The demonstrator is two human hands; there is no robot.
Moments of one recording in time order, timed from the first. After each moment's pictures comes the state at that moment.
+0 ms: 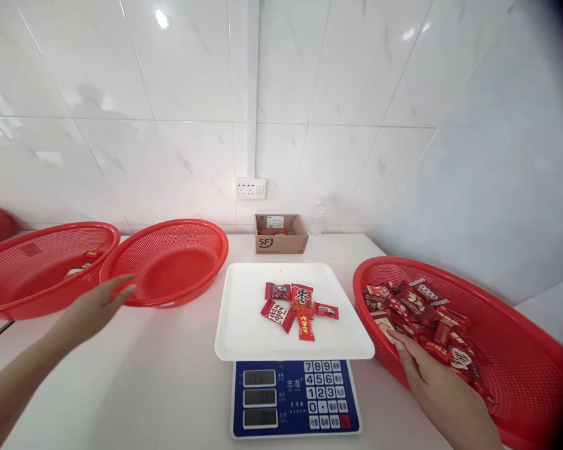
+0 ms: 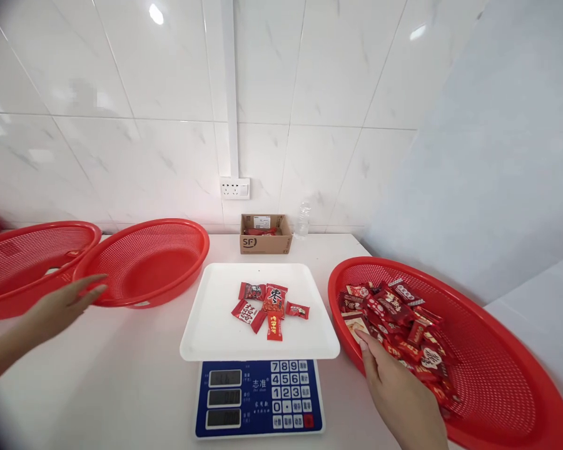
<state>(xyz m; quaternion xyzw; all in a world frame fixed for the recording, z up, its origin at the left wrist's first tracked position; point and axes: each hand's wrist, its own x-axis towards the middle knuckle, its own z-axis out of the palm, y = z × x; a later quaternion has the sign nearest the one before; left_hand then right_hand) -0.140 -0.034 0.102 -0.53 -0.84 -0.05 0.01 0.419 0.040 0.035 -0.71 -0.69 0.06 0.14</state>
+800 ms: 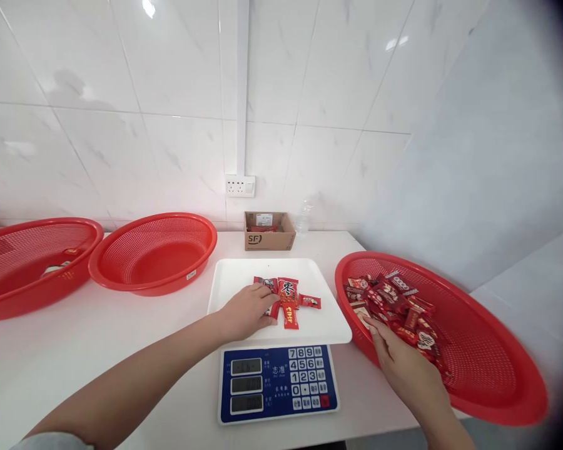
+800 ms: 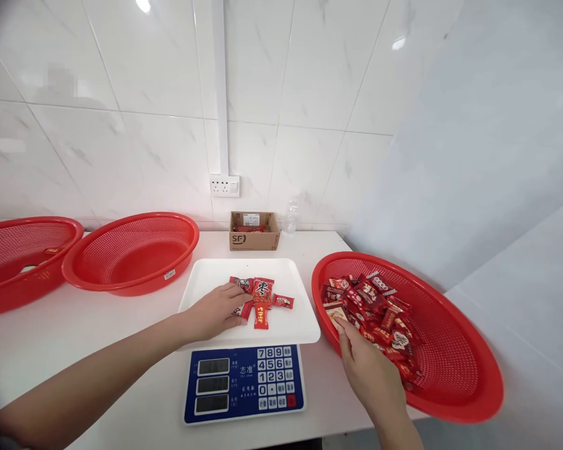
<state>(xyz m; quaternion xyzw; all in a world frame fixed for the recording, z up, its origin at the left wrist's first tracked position) 0.099 0.047 0.083 -0.86 -0.49 -0.09 -0.08 0.402 0.034 0.060 -0.74 -0.67 0.07 0.09</state>
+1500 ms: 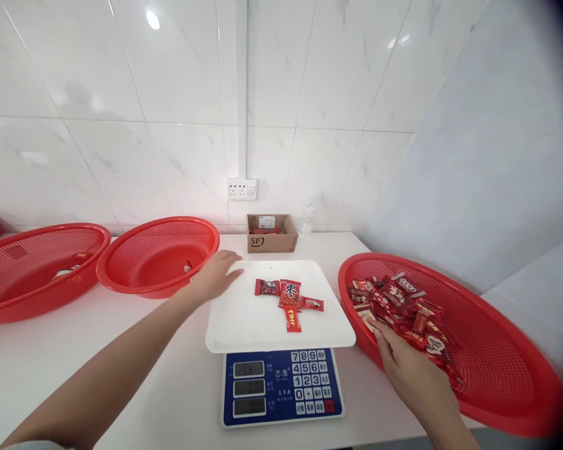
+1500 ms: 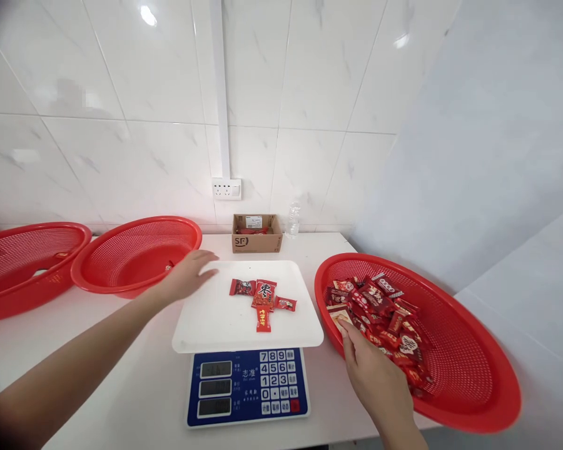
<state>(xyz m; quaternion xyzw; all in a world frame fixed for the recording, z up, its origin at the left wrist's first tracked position) 0.025 0.081 0.102 -0.76 -0.64 -0.12 0.01 0.403 0.033 0.058 -0.73 -0.67 0.08 0.08</state>
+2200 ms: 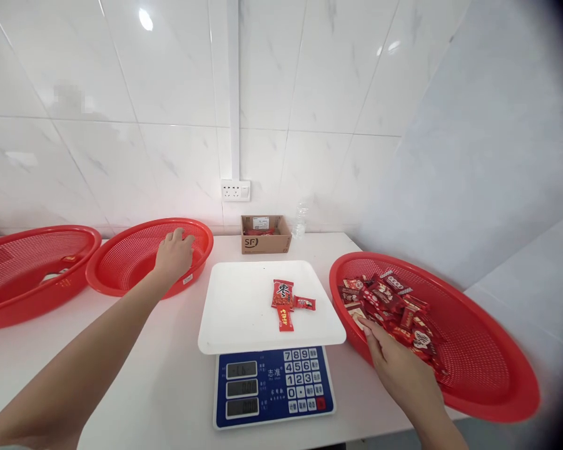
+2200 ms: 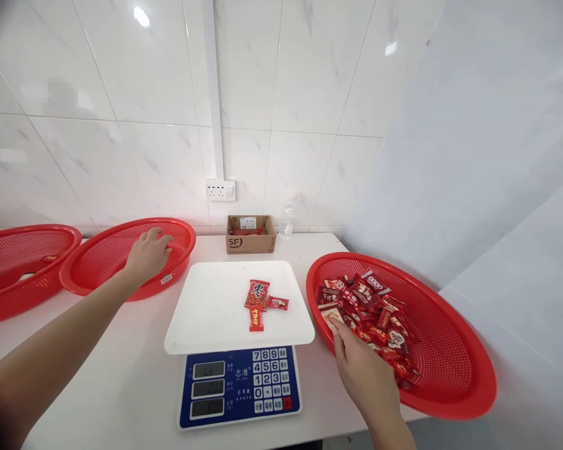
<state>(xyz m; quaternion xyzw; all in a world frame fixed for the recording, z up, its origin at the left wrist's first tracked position) -0.027 0.093 0.125 -0.64 -0.75 -0.17 0.08 0.401 0.029 0.062 -0.73 -0.68 0.07 0.08</state>
